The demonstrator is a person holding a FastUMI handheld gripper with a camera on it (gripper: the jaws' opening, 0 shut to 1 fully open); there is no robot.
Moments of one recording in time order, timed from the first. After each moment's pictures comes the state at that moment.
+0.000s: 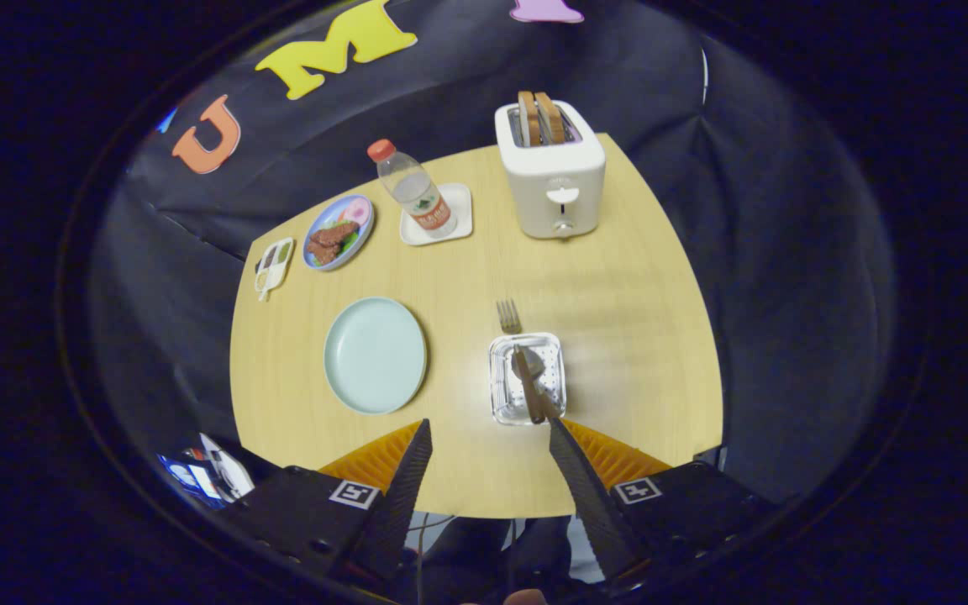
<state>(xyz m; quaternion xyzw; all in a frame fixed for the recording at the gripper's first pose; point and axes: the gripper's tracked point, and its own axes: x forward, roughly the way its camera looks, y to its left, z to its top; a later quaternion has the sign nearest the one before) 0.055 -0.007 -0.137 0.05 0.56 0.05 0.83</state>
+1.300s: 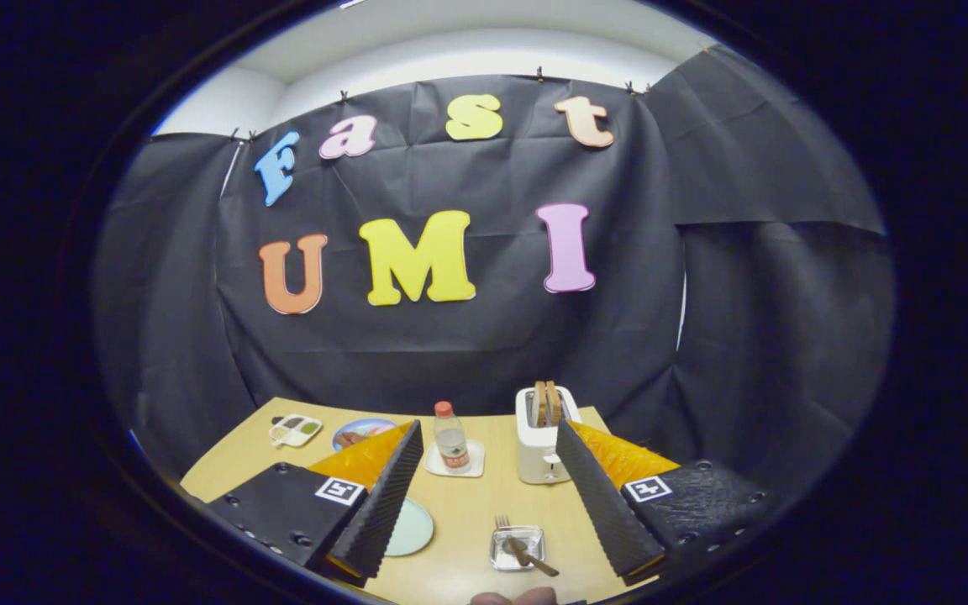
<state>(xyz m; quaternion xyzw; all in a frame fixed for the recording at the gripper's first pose) 0.054 0.023 0.028 0.01 0.10 0.06 0.99</state>
